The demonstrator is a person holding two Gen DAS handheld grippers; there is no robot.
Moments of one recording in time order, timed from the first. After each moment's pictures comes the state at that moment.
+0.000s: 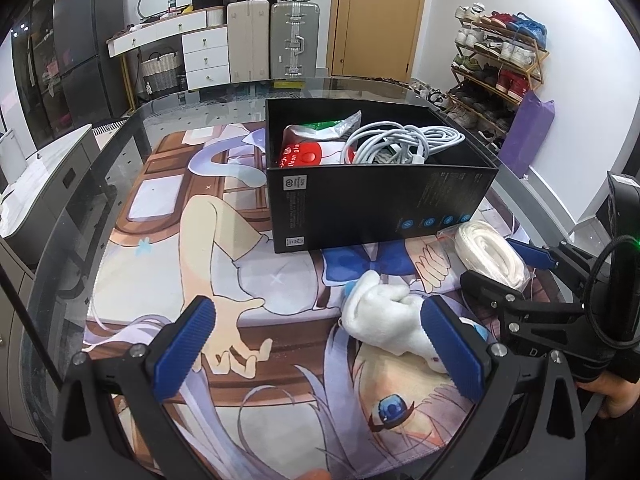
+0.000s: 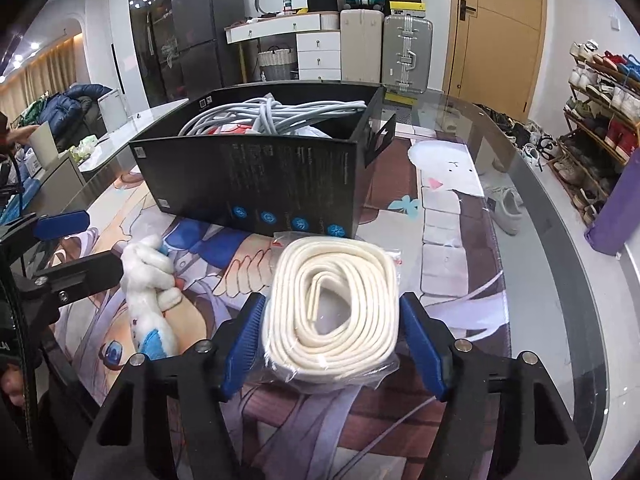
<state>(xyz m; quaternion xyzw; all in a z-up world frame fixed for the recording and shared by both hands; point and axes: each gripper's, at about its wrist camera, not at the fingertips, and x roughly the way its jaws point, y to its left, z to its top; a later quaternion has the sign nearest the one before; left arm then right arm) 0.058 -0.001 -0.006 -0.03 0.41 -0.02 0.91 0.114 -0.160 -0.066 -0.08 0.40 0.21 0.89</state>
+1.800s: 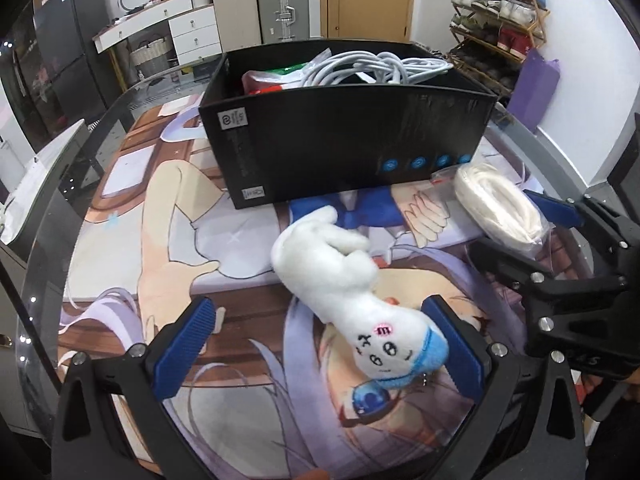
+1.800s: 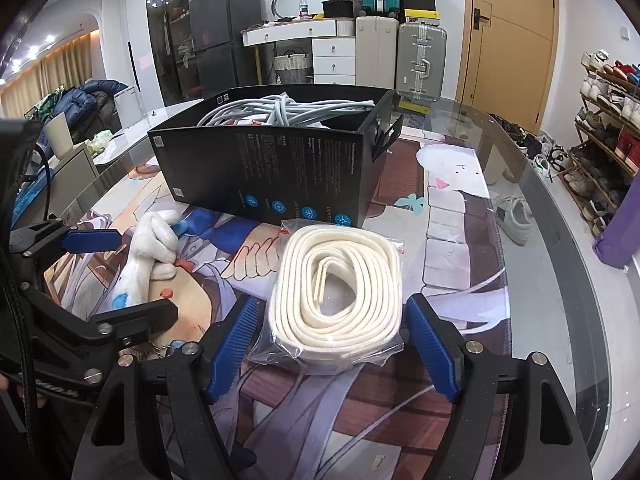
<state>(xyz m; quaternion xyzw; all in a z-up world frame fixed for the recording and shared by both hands) 0.061 -0.036 -0.034 0.01 0.46 -0.01 0.89 0.105 -0.168 -0.069 -0.09 0.39 0.24 0.89</state>
